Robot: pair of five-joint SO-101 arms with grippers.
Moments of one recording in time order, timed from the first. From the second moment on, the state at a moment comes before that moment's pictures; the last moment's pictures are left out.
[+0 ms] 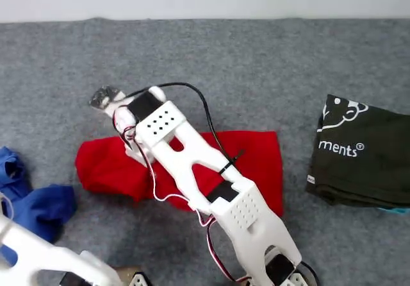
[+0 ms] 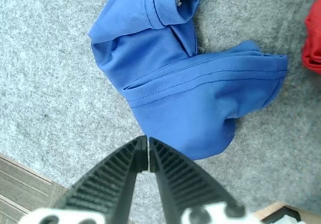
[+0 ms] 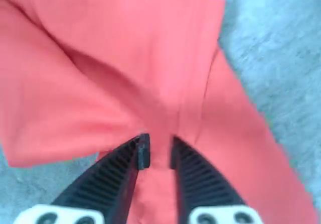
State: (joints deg) left arm -65.5 -38.5 31.3 88.5 -36.2; right arm -47.4 45.2 -52.9 99.6 12.7
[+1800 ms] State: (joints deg) left arm -65.5 -38.5 31.3 88.5 -36.2; right arm -76.2 42.5 -36.0 96.9 12.7
